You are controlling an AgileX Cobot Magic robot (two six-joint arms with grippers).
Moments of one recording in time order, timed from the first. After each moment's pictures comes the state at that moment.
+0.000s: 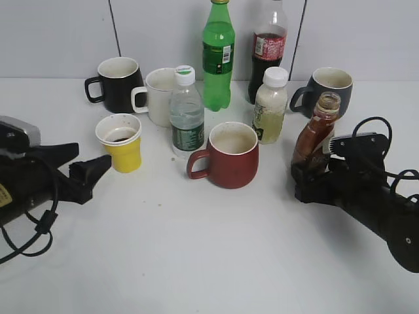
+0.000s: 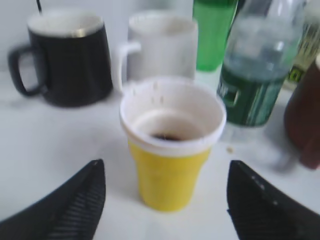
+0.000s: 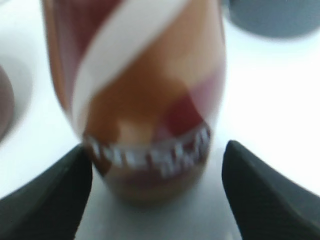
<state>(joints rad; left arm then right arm) -0.20 1.93 -0.36 0.33 -1.21 -0.12 0.31 2.14 -0.48 0.05 -1.15 0.02</state>
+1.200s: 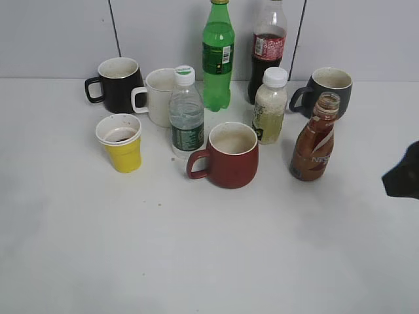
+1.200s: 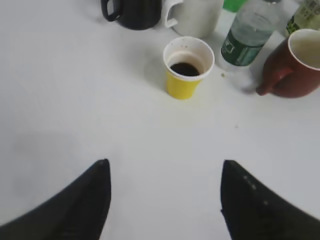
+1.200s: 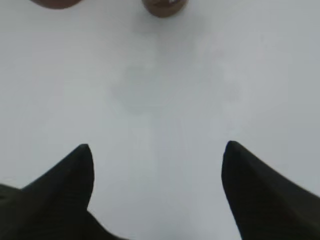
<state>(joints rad) -0.36 0.85 -0.66 0.05 0.61 -0.18 0.31 1.08 -0.70 0.05 0.74 0.04</state>
